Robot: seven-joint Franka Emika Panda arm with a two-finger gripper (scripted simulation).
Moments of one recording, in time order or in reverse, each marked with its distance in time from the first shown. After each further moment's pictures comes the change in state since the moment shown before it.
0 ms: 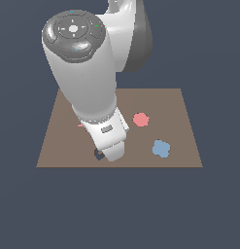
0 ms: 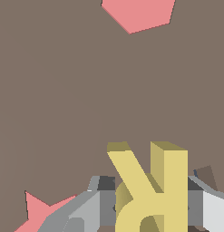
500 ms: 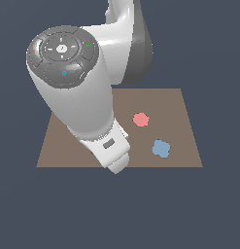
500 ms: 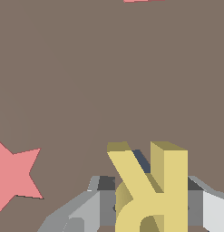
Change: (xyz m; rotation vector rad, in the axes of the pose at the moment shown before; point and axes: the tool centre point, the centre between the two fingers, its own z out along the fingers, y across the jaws) arm -0.019 0.030 0.000 0.000 0.000 -0.200
